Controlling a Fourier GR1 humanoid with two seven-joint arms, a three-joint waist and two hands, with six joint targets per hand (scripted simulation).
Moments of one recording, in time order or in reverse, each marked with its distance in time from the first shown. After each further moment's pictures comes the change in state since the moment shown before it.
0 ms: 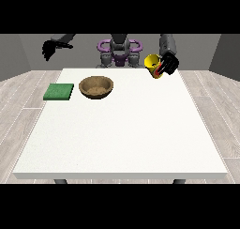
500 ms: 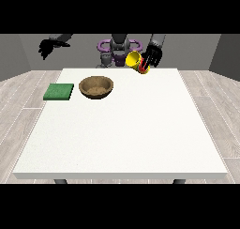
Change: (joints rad) left arm -0.129 -0.091 -0.165 -0.013 -0.279 0.042 0.347; right arm -0.013 -0.033 -0.020 0.093 -0.003 0.042 -0.030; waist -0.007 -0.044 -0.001
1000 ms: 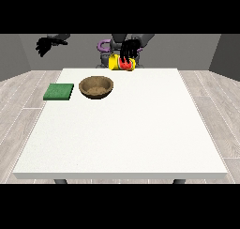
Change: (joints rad) left arm -0.124 -0.105 -0.278 0.052 -0.391 -0.085 0.263; right arm -0.015 -0.025 -0.011 0.070 -0.007 0.030 0.004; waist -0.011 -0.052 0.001
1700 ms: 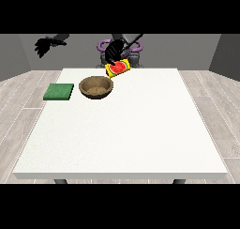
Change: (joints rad) left arm -0.097 -0.121 -0.345 0.081 -0.415 -0.300 0.071; right arm -0.013 -0.021 -0.015 0.070 -0.001 0.028 -0.037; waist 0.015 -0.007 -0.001
